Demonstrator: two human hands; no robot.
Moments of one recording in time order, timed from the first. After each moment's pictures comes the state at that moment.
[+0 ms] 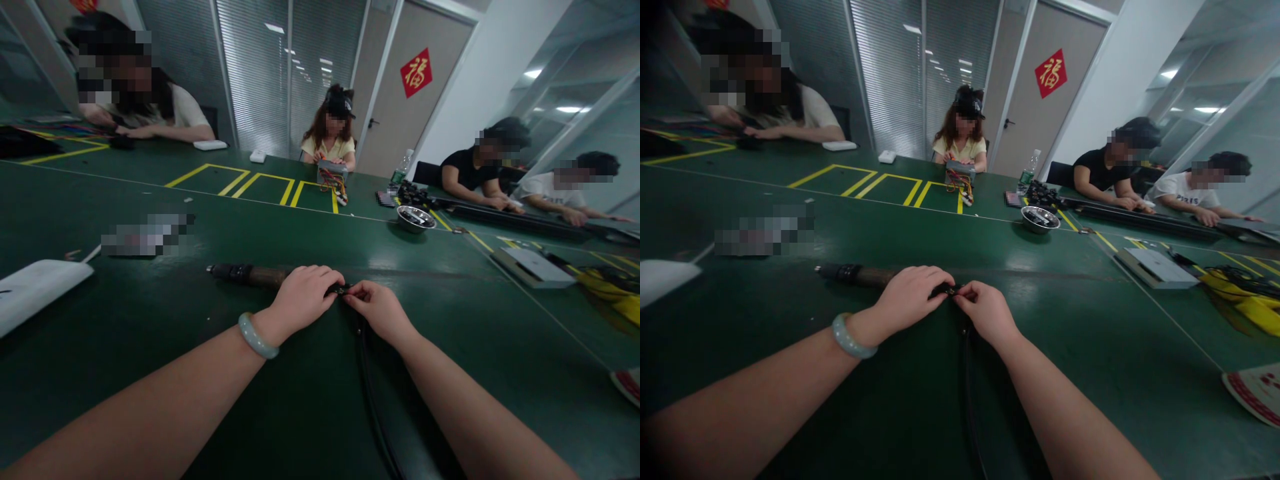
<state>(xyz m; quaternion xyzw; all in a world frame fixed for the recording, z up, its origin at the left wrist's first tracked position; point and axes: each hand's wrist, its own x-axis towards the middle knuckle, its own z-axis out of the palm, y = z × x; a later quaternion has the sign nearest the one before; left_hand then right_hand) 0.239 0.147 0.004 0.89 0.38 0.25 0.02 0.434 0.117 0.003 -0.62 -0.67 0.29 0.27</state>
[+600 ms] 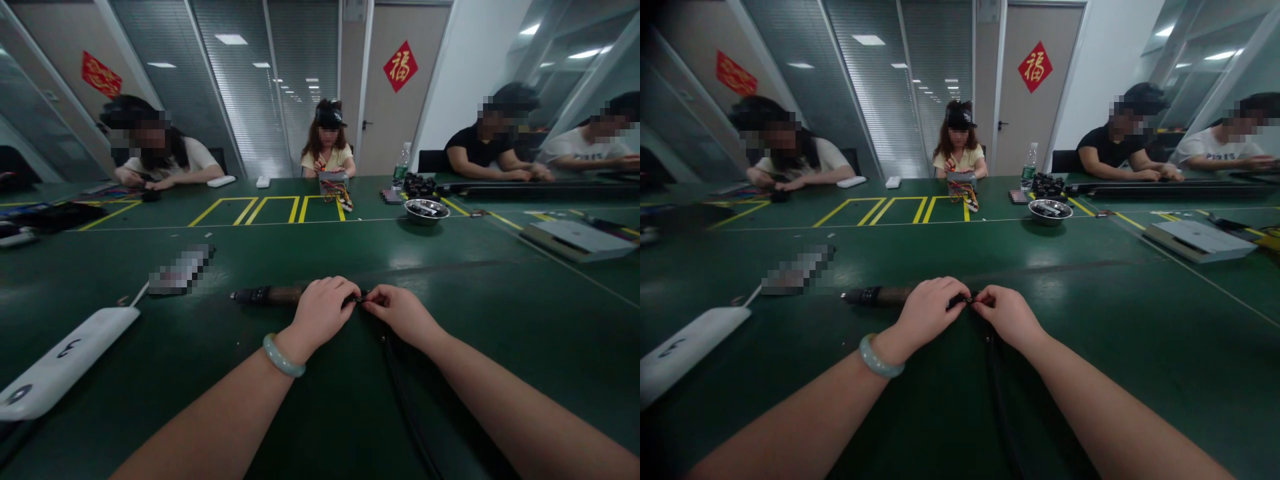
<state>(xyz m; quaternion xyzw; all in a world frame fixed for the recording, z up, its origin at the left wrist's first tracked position) 0.241 0.145 0.008 0.90 0.38 0.22 0.03 0.438 0.118 -0.004 -0.62 -0.67 0.29 0.28</state>
